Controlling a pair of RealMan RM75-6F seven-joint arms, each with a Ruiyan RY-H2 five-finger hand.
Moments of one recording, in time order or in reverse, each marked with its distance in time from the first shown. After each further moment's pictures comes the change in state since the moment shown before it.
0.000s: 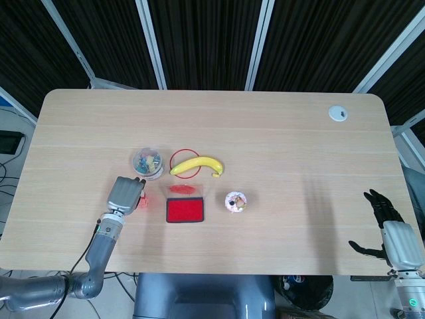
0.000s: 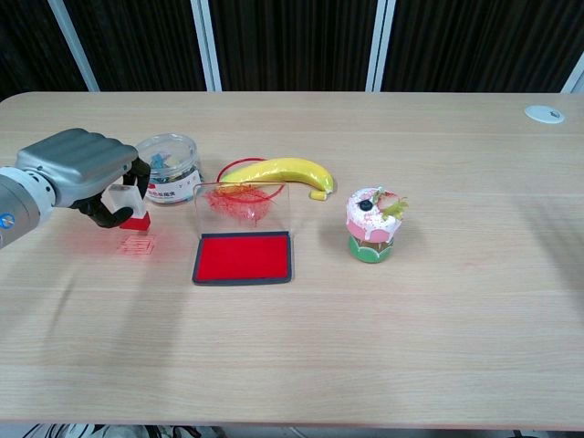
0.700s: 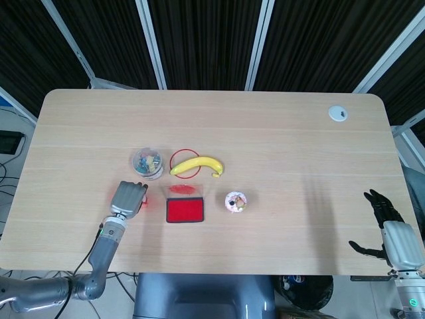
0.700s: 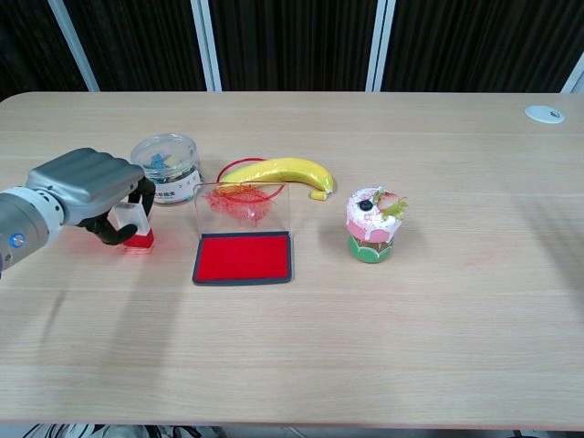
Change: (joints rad) left arm 0.011 -0.031 0.014 0.041 0.003 -0.029 0.000; right arm 0.000 0.000 -0.001 0.000 -0.001 0.000 0.001
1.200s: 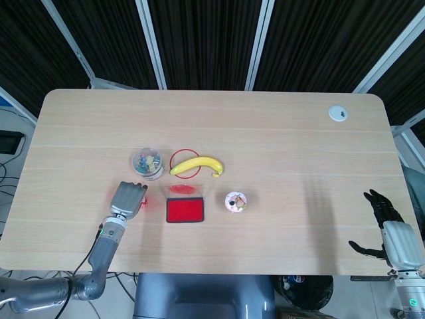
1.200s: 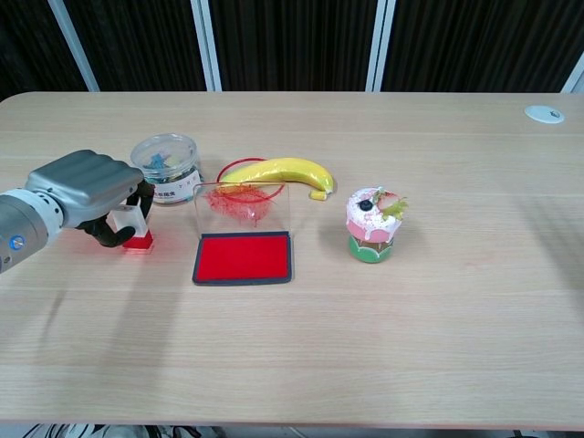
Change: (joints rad) left arm 0.002 0.001 0.000 -0.005 -0.009 -0.003 0.029; right arm 0.000 0.000 0.000 -0.001 0.000 0.000 -0.001
